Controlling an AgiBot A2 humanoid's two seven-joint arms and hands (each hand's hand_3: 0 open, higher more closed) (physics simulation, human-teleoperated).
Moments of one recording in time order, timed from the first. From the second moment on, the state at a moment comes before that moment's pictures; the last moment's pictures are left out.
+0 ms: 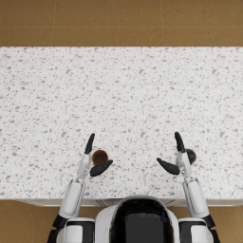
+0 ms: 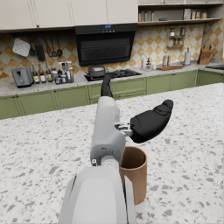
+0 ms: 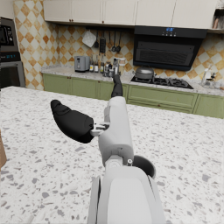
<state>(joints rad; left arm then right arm) -0.09 1.11 0.11 -2.03 1.21 0.00 0.00 -0.09 -1.11 0.07 2.01 1.22 0.00 0.00</state>
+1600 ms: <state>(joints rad) -0.13 1.19 0.24 -1.63 1.27 -0.01 -0.01 -0.24 -1.21 -0.07 1.61 1.30 -0.02 0.00</state>
